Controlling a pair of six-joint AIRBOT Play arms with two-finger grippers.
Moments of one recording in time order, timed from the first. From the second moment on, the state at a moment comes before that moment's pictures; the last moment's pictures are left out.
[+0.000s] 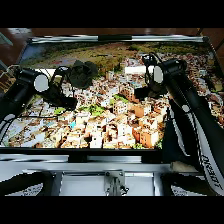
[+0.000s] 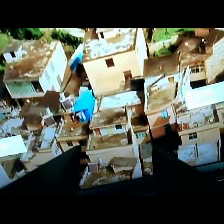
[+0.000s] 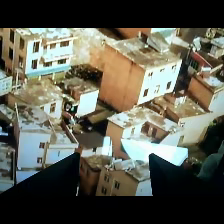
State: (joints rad) left arm -0.40 -1.31 1.36 1.58 -1.39 -1.67; right arm 0.40 -1.43 1.51 -1.67 1.38 1.75
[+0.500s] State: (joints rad) left arm -0.40 -1.31 1.36 1.58 -1.39 -1.67; right arm 0.40 -1.43 1.51 -1.67 1.38 1.76
